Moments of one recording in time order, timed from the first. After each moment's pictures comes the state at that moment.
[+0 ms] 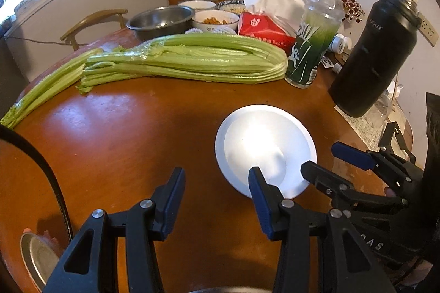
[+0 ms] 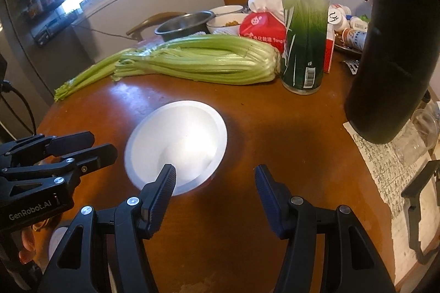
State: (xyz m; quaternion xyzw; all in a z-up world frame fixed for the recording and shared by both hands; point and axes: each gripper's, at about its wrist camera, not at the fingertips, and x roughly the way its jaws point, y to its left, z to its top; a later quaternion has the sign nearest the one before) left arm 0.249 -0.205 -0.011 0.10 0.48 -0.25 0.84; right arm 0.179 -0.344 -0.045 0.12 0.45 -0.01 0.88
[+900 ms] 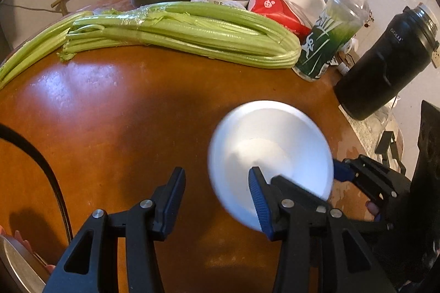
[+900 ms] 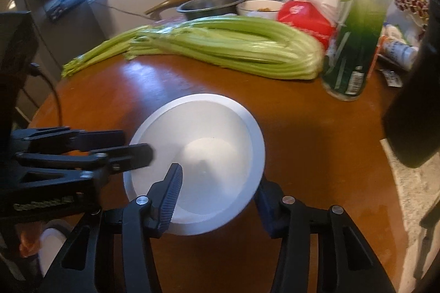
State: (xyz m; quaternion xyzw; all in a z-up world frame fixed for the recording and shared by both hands) left arm 0.276 -0.194 -0.043 0.05 0.53 -0.27 0.80; right arm 0.209 -0.311 -0.063 0.10 0.47 0.07 0.87
